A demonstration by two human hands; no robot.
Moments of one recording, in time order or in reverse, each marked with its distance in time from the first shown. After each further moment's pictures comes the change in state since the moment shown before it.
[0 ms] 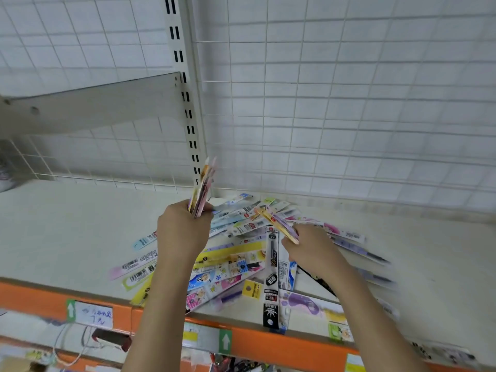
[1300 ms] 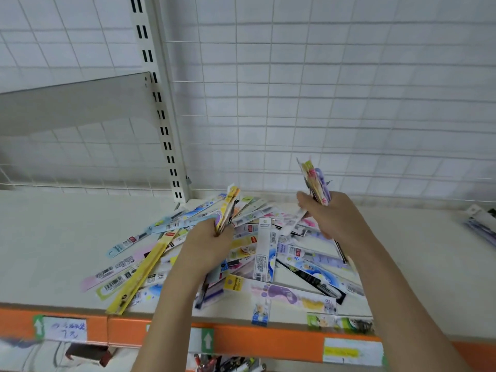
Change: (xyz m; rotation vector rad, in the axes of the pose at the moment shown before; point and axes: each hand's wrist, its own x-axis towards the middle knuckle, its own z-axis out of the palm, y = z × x) left_hand -0.024 0.003 0.038 0.114 -0.475 0.042; right_hand -0.031 0.004 -0.071 0.486 0.313 0.171
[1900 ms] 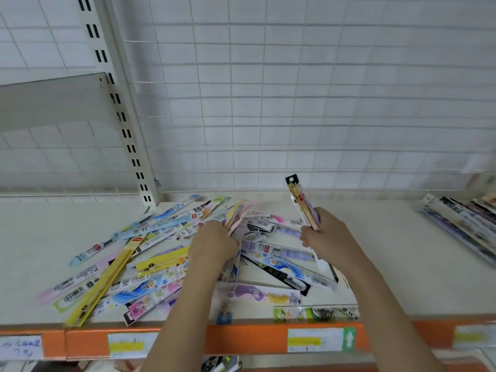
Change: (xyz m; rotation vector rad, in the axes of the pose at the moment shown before) left_hand 0.026 0.024 0.067 0.360 -0.031 -0.060; right_hand -0.016 0.055 -0.032 -0.201 -0.044 0.053
